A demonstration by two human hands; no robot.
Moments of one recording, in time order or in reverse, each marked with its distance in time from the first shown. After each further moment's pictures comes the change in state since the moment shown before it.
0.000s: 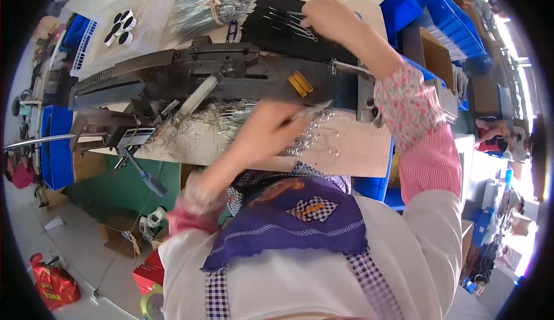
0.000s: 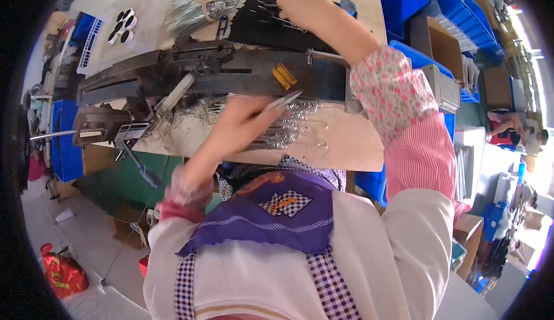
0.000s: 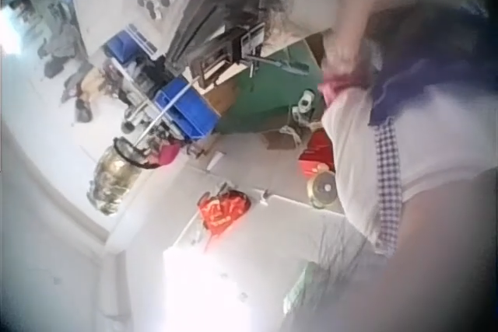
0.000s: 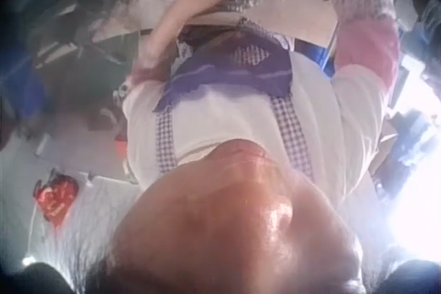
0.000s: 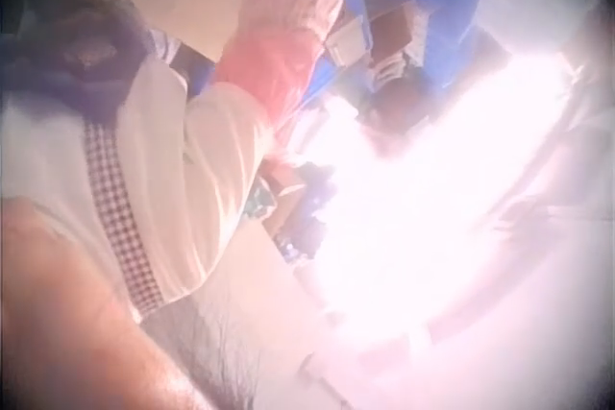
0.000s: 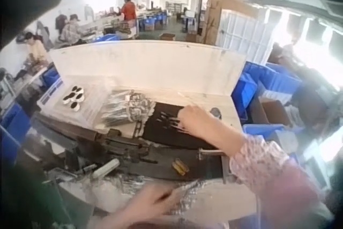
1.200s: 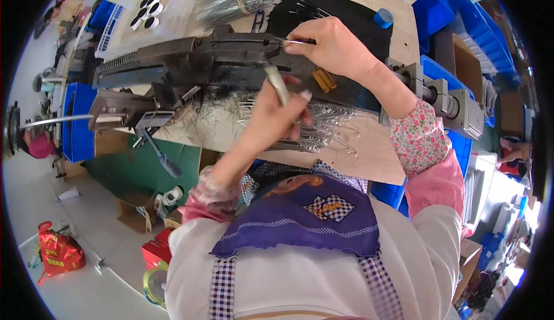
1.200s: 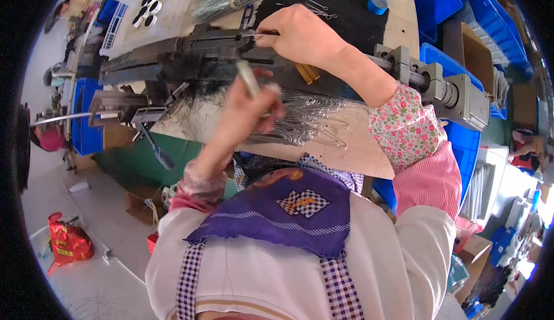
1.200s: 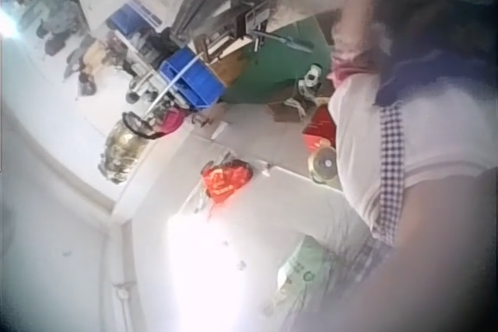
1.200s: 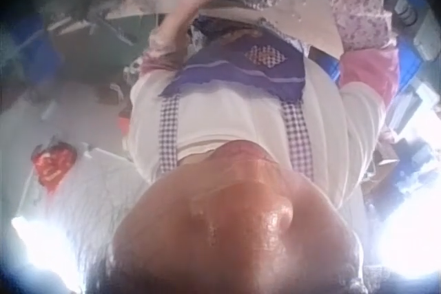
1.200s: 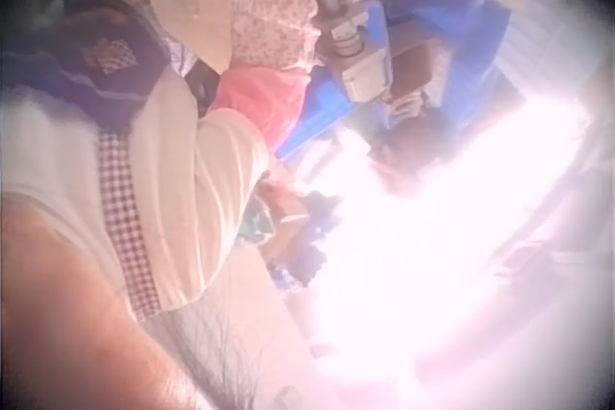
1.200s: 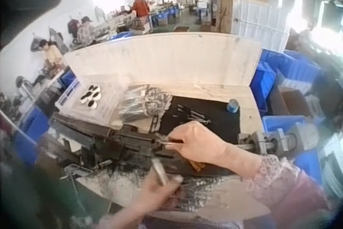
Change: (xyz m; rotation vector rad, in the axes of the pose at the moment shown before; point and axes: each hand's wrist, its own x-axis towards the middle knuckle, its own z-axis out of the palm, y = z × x) left_hand -0.017 0.006 -0.001 -0.525 0.314 -0.436; right_hand -0.038 -0.076 0.011 0.753 0.325 -0.317
